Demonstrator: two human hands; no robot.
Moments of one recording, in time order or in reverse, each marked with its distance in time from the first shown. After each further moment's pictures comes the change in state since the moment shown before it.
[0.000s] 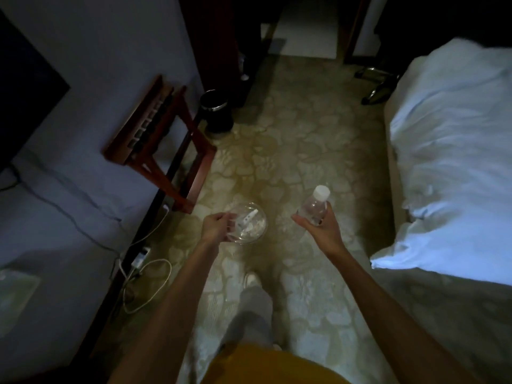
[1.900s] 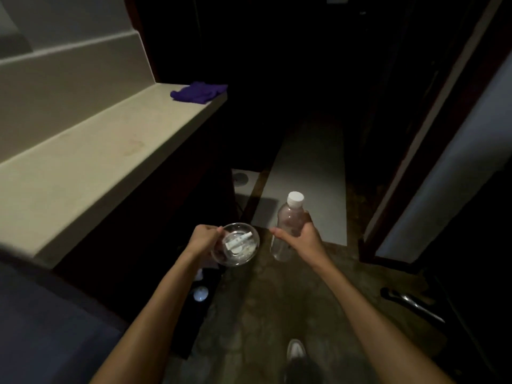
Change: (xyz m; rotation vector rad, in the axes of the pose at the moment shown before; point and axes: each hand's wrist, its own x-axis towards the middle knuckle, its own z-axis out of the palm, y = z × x) left_hand 1.107 1.088 0.417 0.139 0.065 0.231; right_hand 1.530 -0.522 -0.043 0.008 -0.172 -0.244
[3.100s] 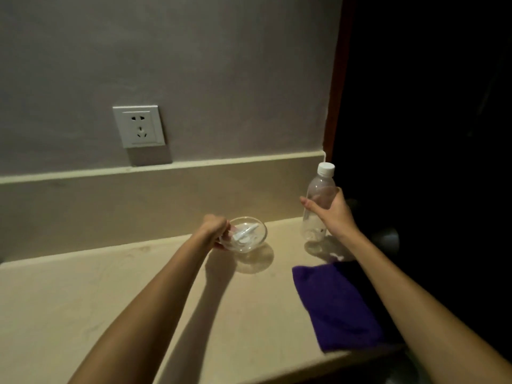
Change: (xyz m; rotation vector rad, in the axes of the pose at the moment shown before) left_hand 0.428 0.266 -0.325 -0.401 0.964 -0.303; right_hand 0.719 -0.326 0.364 0.044 -0.759 -0.513
